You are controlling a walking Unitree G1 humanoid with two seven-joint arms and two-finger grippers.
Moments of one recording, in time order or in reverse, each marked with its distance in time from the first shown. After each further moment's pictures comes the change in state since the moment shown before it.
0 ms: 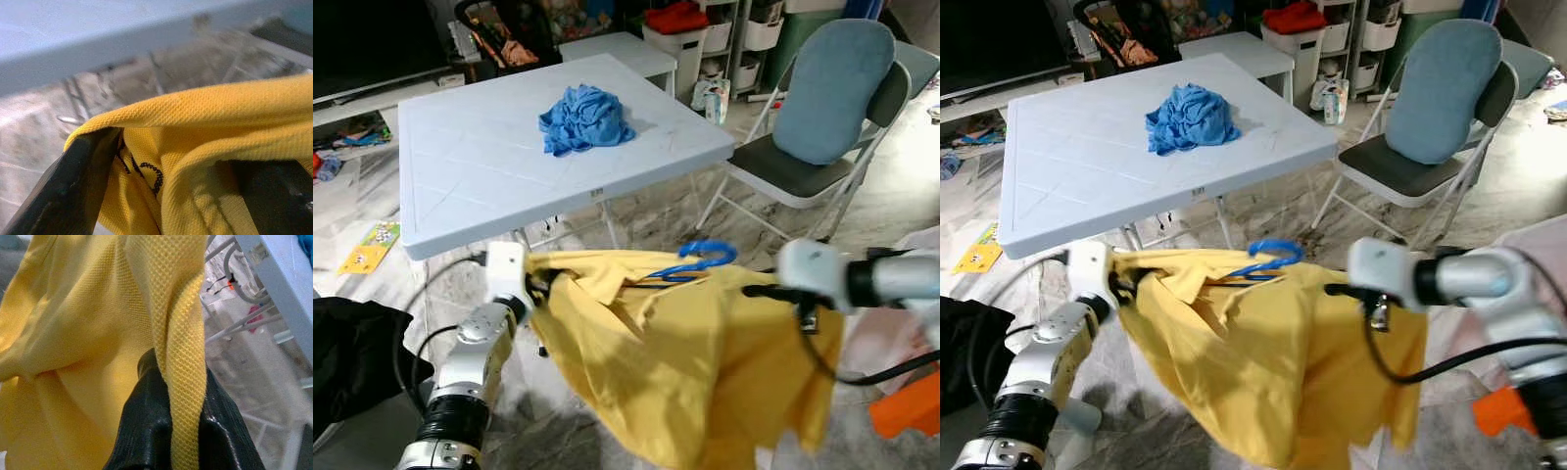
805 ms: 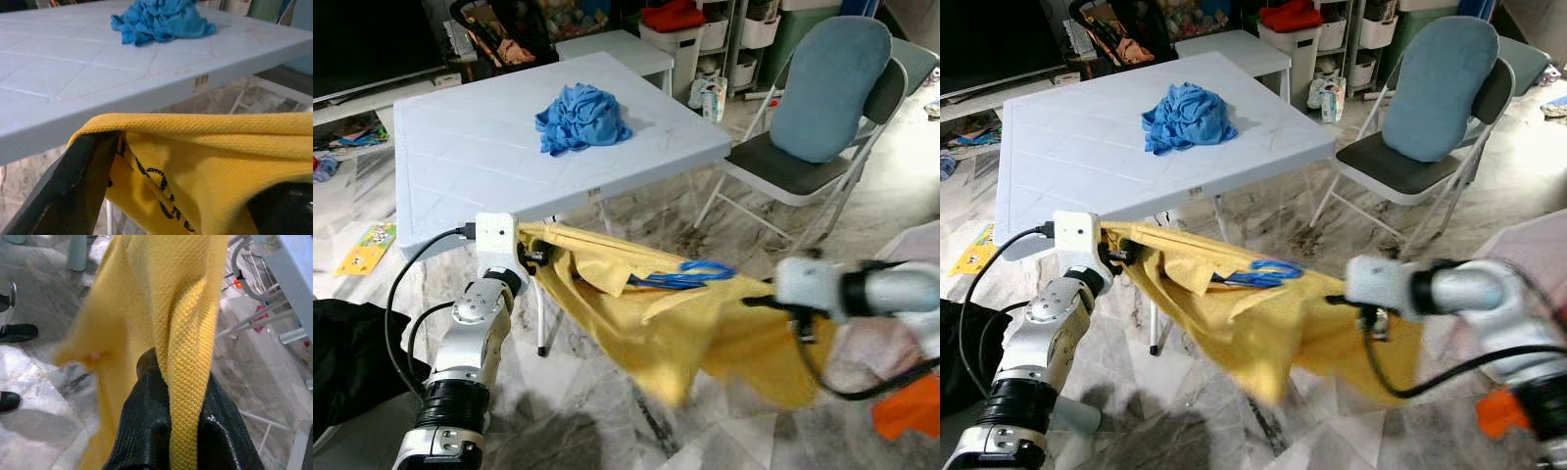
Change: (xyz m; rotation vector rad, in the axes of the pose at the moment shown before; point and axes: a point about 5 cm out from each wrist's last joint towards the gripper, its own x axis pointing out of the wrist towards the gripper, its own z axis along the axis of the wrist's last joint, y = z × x) left arm 0.005 -0.002 0.030 0.008 -0.106 0.001; right arm -0.016 0.001 -0.015 0.020 -0.011 0.050
